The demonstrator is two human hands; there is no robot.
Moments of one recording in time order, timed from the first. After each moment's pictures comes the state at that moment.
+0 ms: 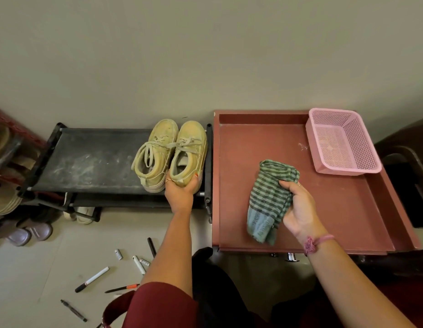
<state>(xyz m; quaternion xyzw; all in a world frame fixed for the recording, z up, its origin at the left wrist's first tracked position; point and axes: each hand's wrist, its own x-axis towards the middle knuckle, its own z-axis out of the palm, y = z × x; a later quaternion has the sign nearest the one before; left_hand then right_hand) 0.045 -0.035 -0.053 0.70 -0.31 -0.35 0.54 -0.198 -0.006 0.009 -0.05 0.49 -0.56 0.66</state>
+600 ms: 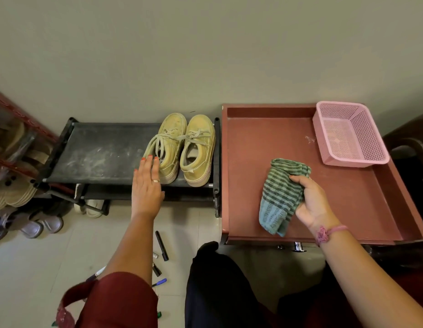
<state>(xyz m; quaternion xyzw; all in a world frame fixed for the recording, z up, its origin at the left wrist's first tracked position) 0.162 0.001 -0.052 0.71 -0.70 0.04 0.08 -0.201 0.004 0.014 -0.06 0.52 -0.54 0.66</state>
